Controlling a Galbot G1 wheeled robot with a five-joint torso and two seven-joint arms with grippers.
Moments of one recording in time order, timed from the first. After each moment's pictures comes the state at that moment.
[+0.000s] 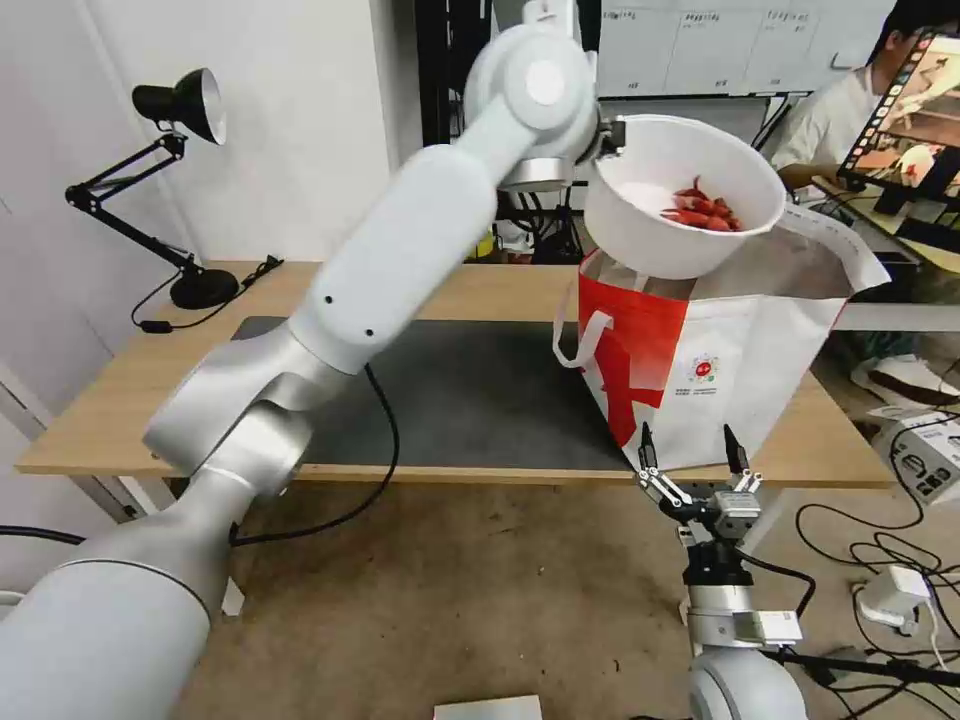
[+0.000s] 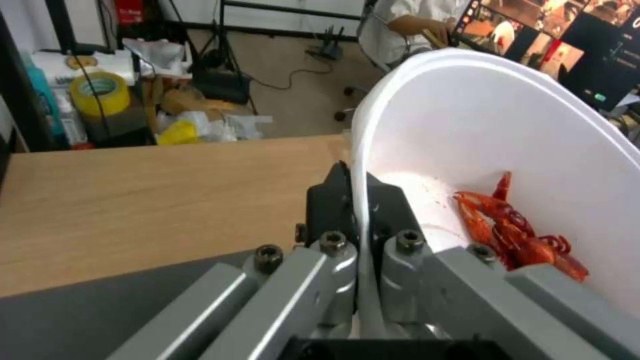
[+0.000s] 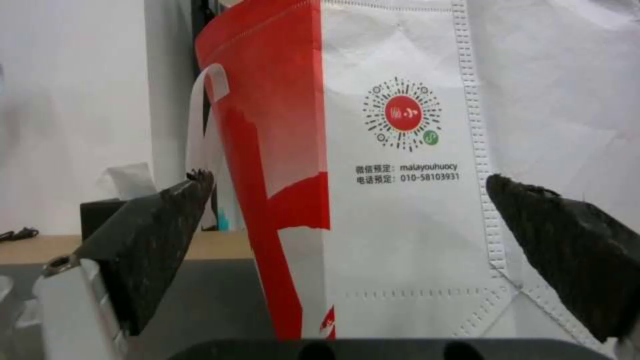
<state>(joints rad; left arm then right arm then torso) -0.23 -1.53 0.27 -1.39 -1.61 0.73 -0.97 -1.56 1.32 0.46 2.01 0.17 0.47 0.16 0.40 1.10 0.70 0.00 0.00</state>
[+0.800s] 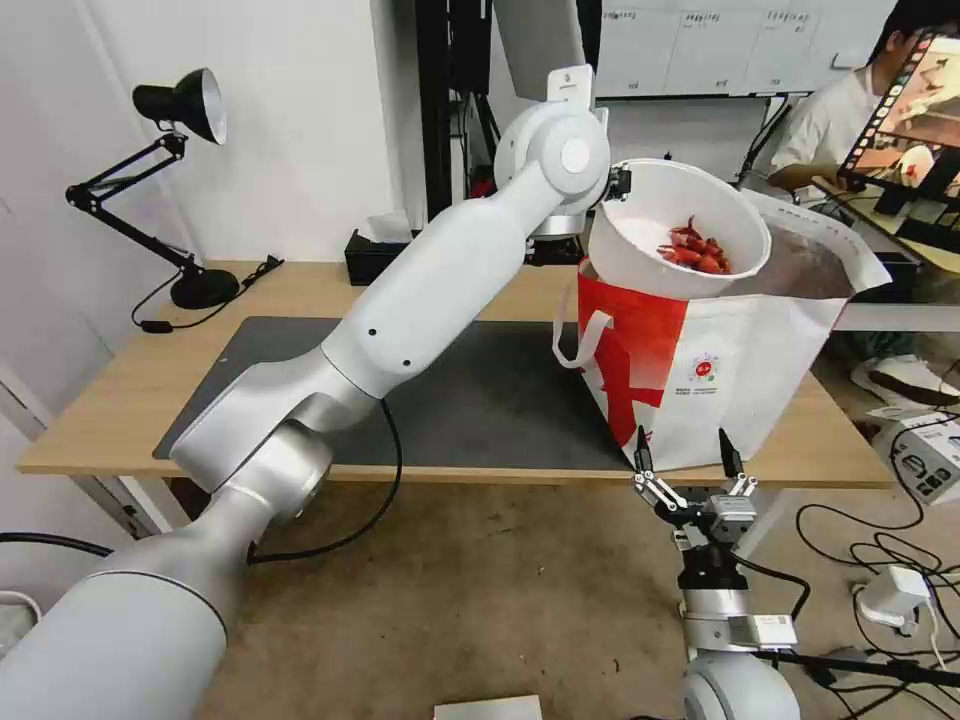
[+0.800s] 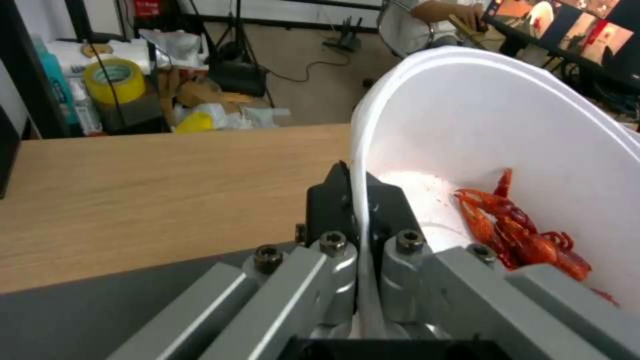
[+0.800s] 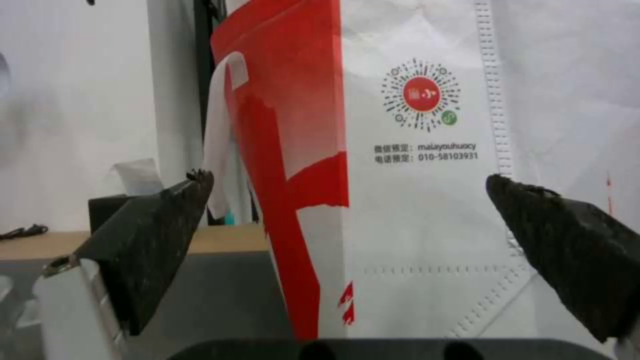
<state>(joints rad) -0.18 -1.55 0.29 -1.30 -1.48 0.71 -0.87 -1.56 1.33 0.45 2.00 0.17 0.47 0.15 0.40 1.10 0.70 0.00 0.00</state>
